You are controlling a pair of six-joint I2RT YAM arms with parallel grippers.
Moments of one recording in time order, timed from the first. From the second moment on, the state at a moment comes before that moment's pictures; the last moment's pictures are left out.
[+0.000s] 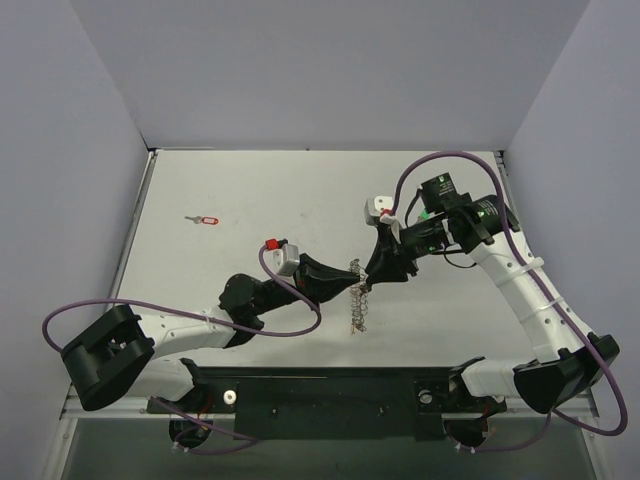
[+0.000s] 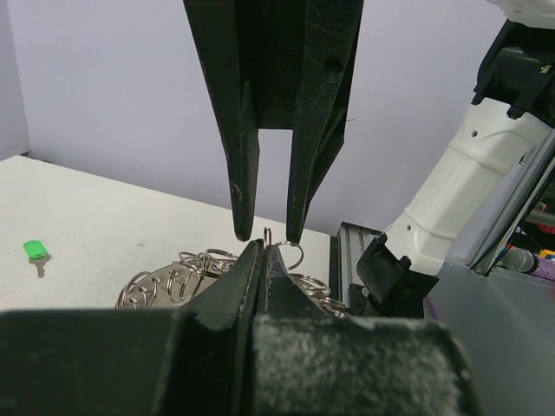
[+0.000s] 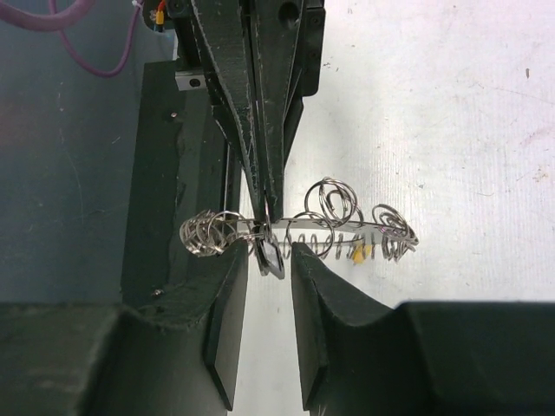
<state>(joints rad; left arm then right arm) -0.94 1.31 0.48 1.26 0.38 -0.41 0.45 1.30 1.43 -1.21 -0.97 -0.82</state>
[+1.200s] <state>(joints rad) -0.96 1.30 0.48 1.26 0.35 -0.41 0.49 1.30 1.39 -1.13 -0.95 -0.66</state>
